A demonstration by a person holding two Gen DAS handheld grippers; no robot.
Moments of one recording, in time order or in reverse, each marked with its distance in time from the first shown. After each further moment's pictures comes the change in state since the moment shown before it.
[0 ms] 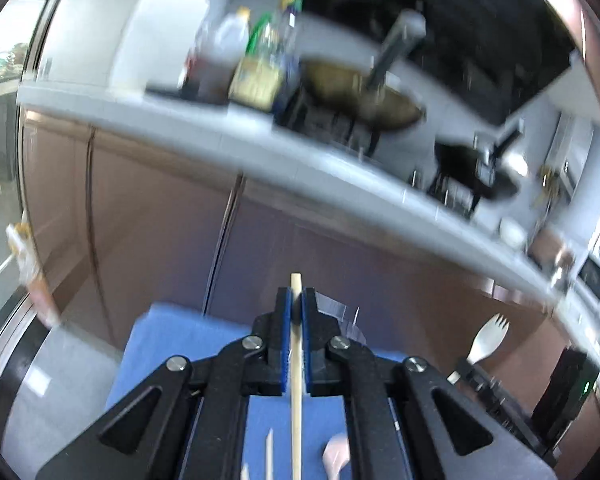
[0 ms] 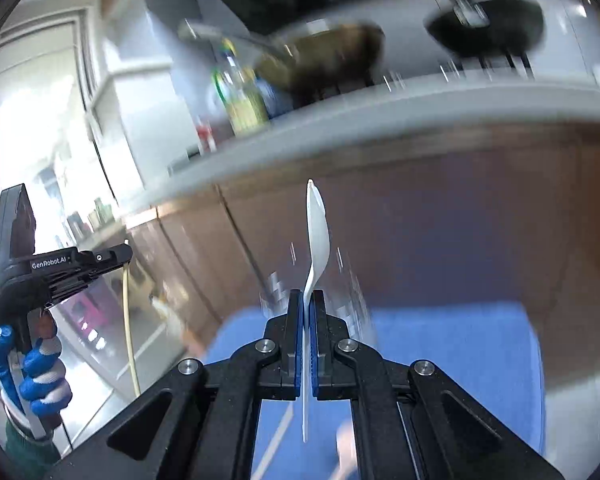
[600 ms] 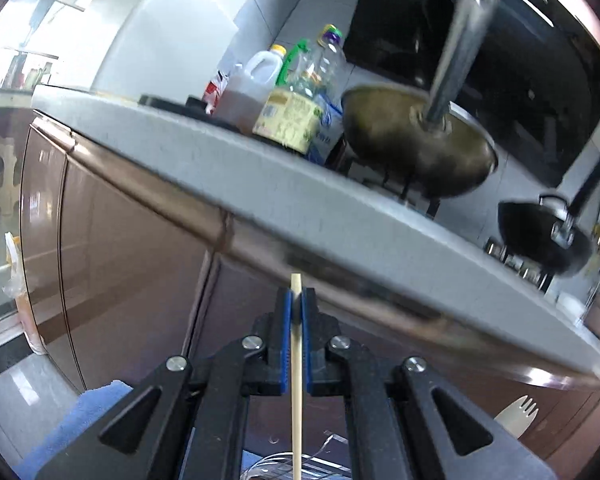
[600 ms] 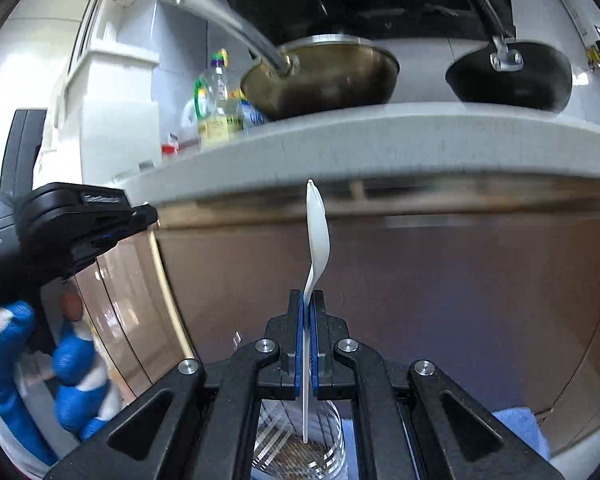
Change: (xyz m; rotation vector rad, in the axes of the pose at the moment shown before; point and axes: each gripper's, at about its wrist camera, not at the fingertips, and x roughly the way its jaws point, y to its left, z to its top) left arm 0.162 -0.010 -0.019 -0.054 -0.287 0.175; right arm 0.105 -0.015 -0.001 -0.147 -0.171 -0.159
